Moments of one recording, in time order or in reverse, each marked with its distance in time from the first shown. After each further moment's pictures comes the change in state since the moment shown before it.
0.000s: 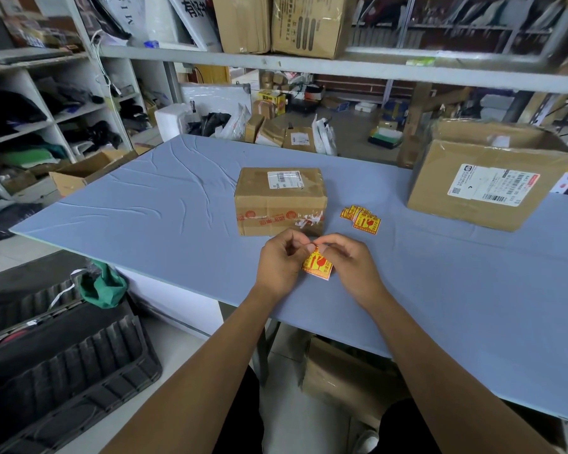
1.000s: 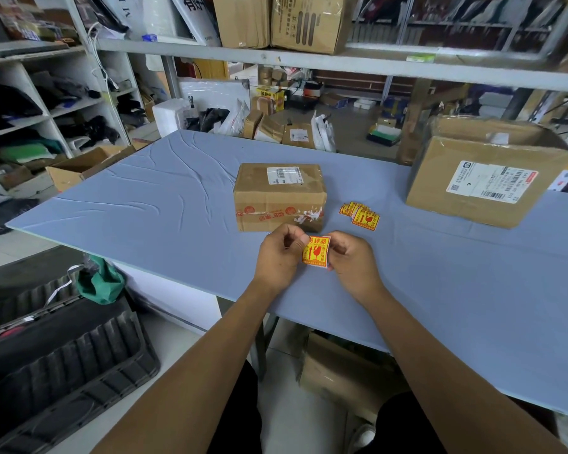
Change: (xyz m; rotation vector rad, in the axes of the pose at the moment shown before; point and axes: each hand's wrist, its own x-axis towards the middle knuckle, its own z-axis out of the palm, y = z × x) left_hand 0.002 0.001 -0.001 0.075 0.033 0.004; right_hand 0.002 0.007 0.002 -0.194 0.063 0.000
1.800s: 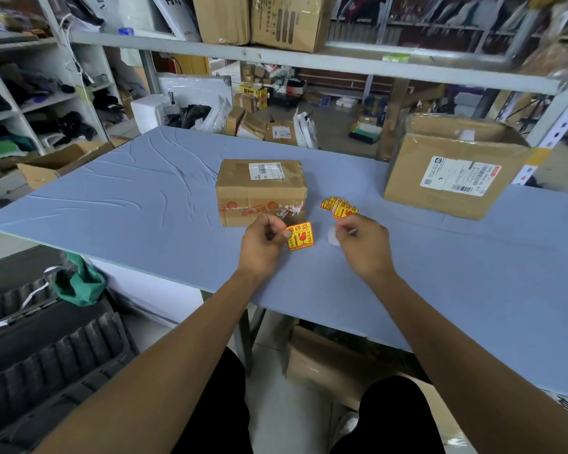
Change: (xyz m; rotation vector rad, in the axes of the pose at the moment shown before) left_hand 0.004 0.004 0.002 -0.061 0.035 -0.036; right_hand -0.006 -0.022 -0.047 -0.312 0.263 0.054
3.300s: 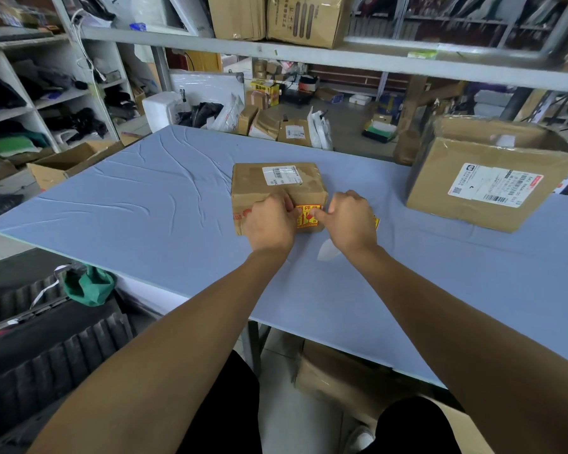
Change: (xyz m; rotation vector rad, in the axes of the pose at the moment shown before) left_hand 0.055 0.036 0.004 0.778 0.225 -0.086; right_hand 0.069 -0.034 0.053 -0.398 -0.062 -0.156
